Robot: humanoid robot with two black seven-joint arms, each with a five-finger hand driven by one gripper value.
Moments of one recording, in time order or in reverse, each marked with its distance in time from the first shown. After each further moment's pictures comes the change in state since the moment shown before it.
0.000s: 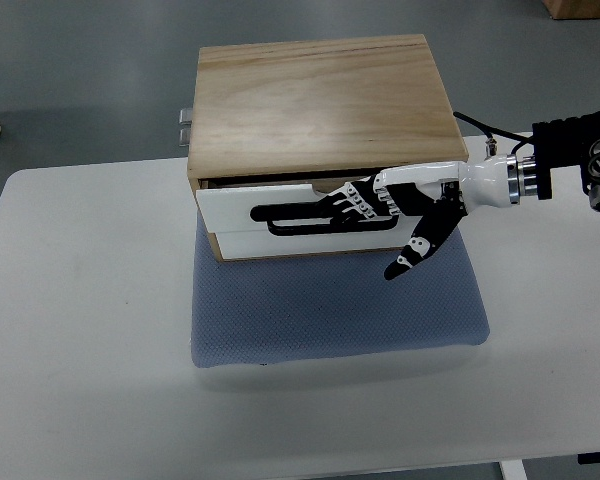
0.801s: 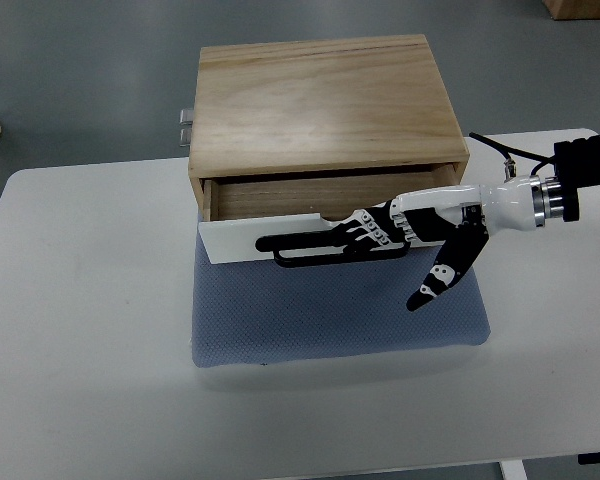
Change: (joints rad) left arm 0.000 0.000 0.000 0.000 0.000 0.000 0.000; right arm -0.009 -0.112 -0.029 0.155 0.000 0.000 0.001
